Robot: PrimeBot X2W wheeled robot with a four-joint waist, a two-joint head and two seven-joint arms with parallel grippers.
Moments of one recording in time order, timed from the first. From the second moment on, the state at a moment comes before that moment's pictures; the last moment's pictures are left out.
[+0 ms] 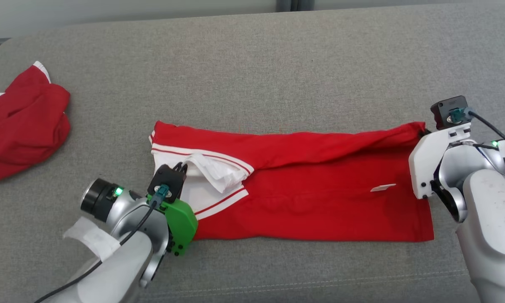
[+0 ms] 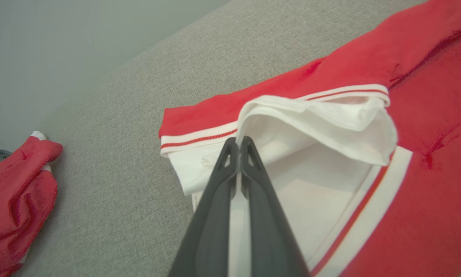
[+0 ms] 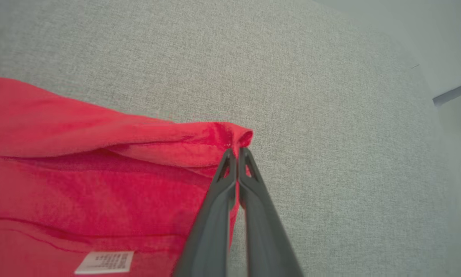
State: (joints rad) left arm -0.56 0.35 -0.82 0.47 -0.38 0.15 0.04; right arm -0.49 -0.21 0.02 0.35 -0.02 0.13 0.51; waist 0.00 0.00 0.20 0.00
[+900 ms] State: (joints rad) left arm -0.32 0.45 -0.79 0.21 -0.48 0.28 0.16; right arm -0.26 -0.43 0.25 0.16 0.13 0.13 0.67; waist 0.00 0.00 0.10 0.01
